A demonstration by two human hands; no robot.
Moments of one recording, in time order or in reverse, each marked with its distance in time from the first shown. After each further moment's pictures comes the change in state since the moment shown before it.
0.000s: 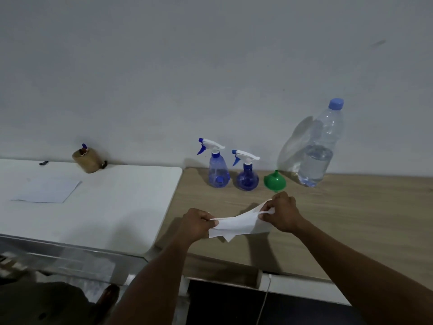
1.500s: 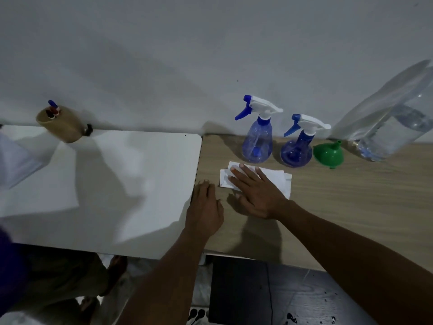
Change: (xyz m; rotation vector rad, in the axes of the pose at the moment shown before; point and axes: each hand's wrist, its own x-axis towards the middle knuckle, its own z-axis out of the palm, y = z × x) left_hand 0.109 -0.138 -0.017 0.537 0.112 0.282; right_hand 0.117 -0.106 0.161 -0.383 -0.175 -0.527
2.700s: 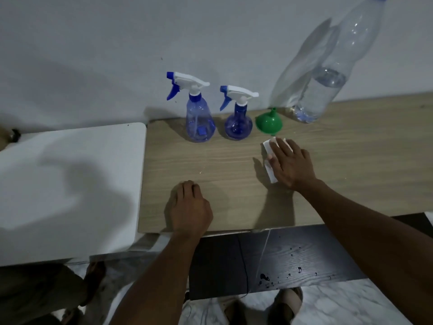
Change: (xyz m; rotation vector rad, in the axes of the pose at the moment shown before) left_hand -0.051 0.097 0.021 0.228 -0.006 0.055; right_hand -0.163 0.115 -0.012 -0.029 0.248 0.669
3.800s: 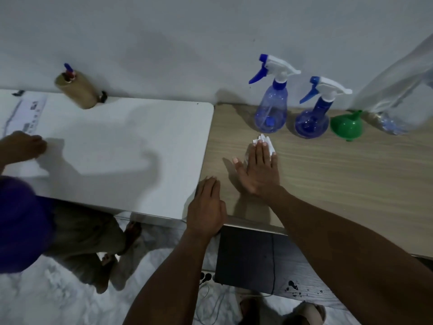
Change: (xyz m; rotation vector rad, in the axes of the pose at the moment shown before) left_hand -0.041 -0.102 0.002 -0.228 0.092 -0.036; right_hand 0.012 -0.240 0.060 0.219 -0.282 -0.082
